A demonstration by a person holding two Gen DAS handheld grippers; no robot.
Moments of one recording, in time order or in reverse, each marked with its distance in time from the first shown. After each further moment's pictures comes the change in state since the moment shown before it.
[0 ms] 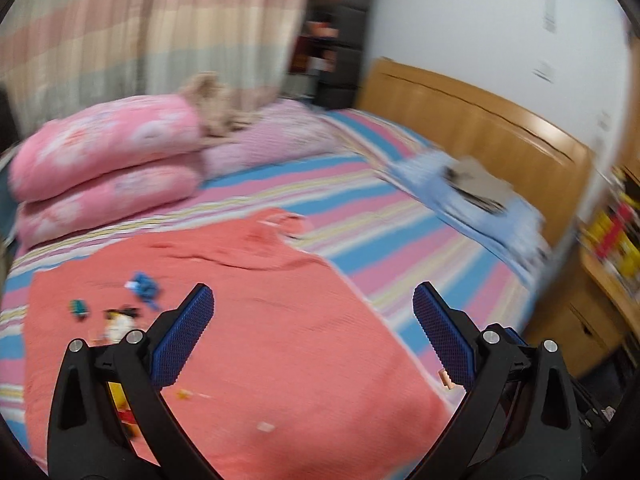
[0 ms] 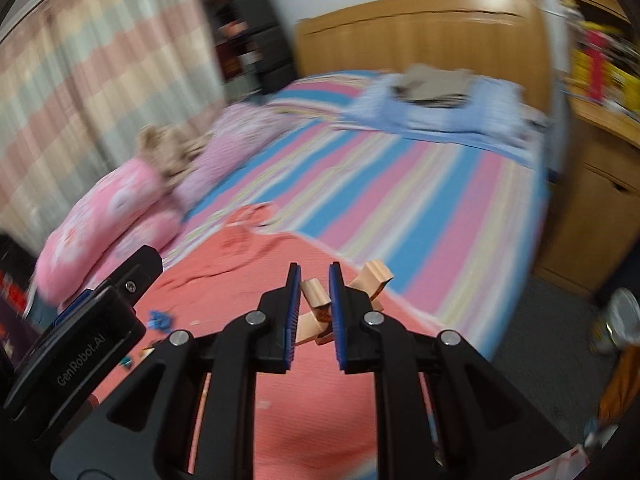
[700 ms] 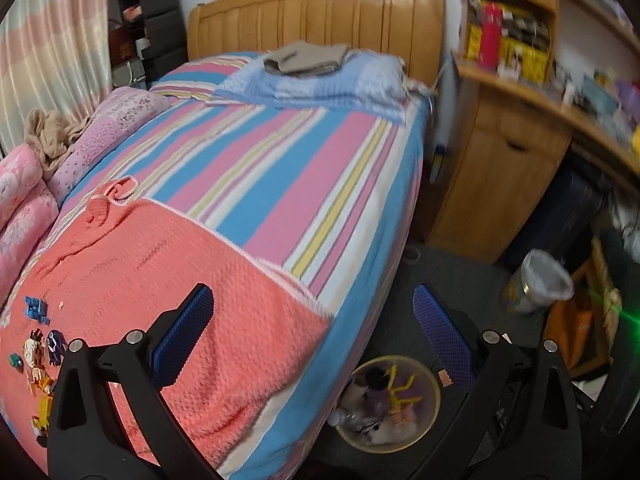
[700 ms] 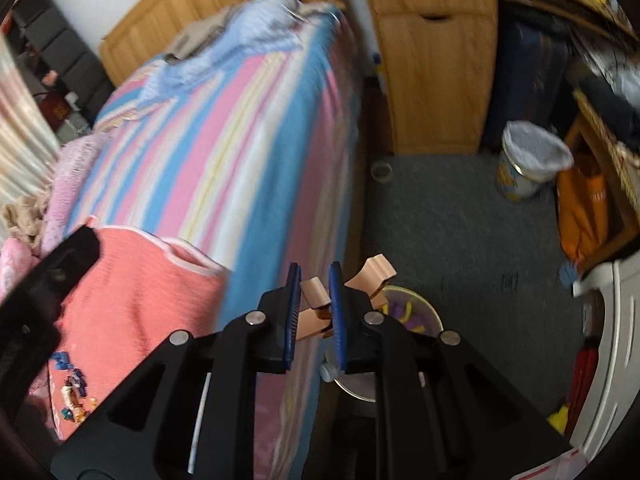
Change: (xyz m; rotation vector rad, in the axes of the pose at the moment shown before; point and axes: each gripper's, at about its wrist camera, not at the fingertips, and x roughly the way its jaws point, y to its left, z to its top) left arm 0.043 -0.199 -0.173 0.460 0.213 -0.203; right arm 0.014 -0.245 -0.152 0.455 0.137 -0.338
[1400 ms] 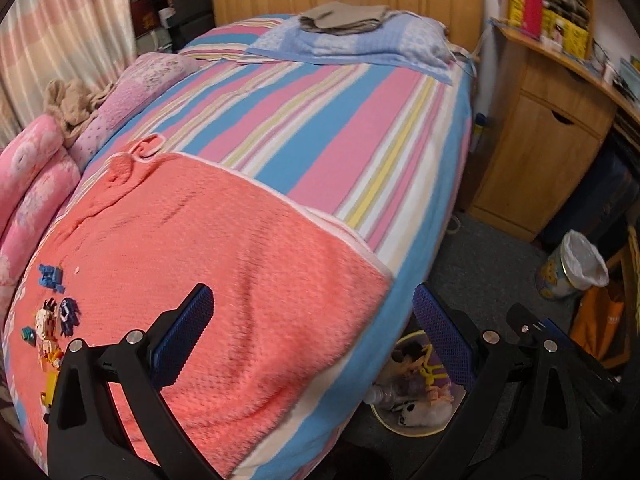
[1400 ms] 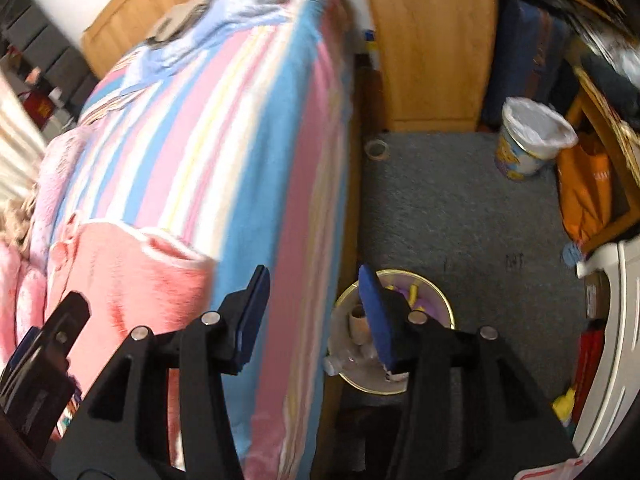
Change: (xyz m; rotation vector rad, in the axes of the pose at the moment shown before) left arm 0.024 0.056 -0.017 -0.086 0.085 0.121; right arm 0.022 0.022 0.000 0.000 0.038 -0.012
